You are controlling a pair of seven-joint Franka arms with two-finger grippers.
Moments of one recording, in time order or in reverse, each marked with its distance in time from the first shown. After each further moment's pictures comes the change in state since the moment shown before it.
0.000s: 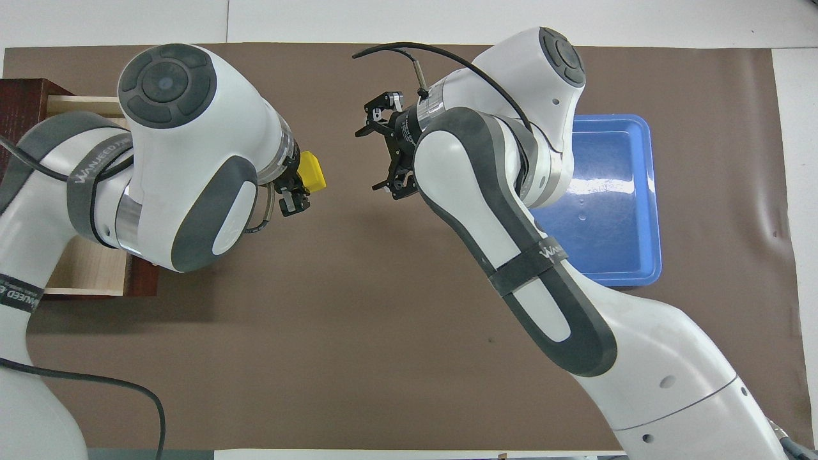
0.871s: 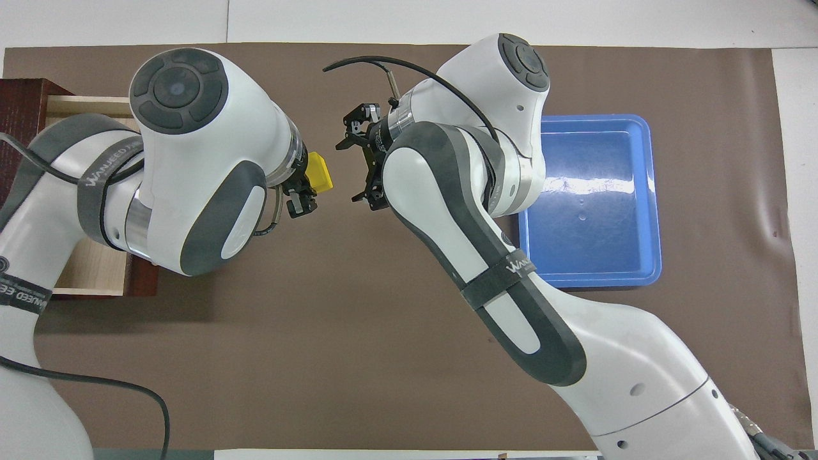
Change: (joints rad) left arm -0.012 0.000 0.000 -0.001 0.000 0.011 -0.013; right arm 0.044 0.028 0.000 0.047 -0.022 -0.030 0.097
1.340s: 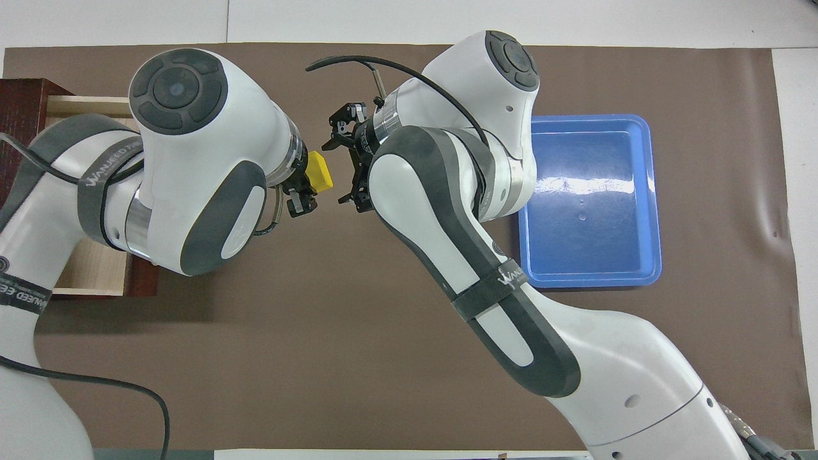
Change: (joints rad) left arm 0.000 0.000 0.000 -0.001 0.000 0.005 0.000; right arm 0.022 0.010 0.000 0.045 0.000 -0.010 0.035
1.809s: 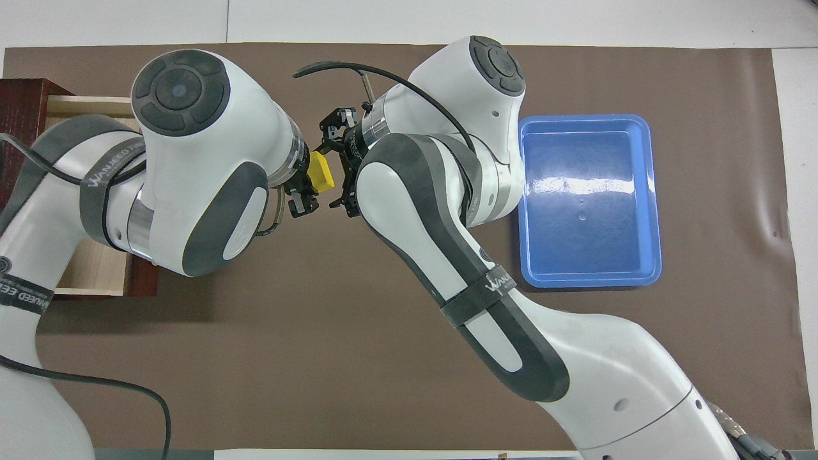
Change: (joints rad) left arm -0.003 0.000 -0.001 0.000 0.000 0.003 0.000; right arm 0.014 0.009 0.000 0.018 0.000 0.000 0.025
